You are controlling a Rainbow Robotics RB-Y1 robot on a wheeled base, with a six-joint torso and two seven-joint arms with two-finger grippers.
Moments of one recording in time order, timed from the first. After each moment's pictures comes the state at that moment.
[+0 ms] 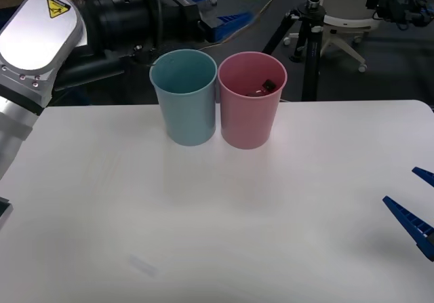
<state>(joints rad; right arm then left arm) 0.35 -0.40 -0.52 -1.66 0.96 -1.22 0.00 -0.90 0.57 -0.30 -1.35 -1.35 -0.72 0.66</state>
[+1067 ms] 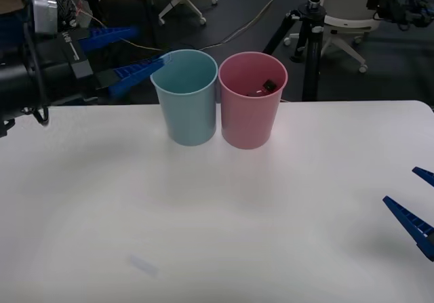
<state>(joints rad) 0.35 -0.40 -0.52 -1.66 0.96 -1.22 0.00 -0.37 0.94 -0.12 -1.75 -0.92 -0.72 0.41</state>
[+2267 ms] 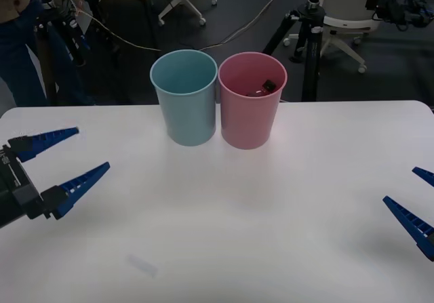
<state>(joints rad) 0.35 -0.40 -0.52 -1.66 0.96 -1.22 0.00 0.27 0.45 0.44 -2.04 -1.26 -1.10 0.40</state>
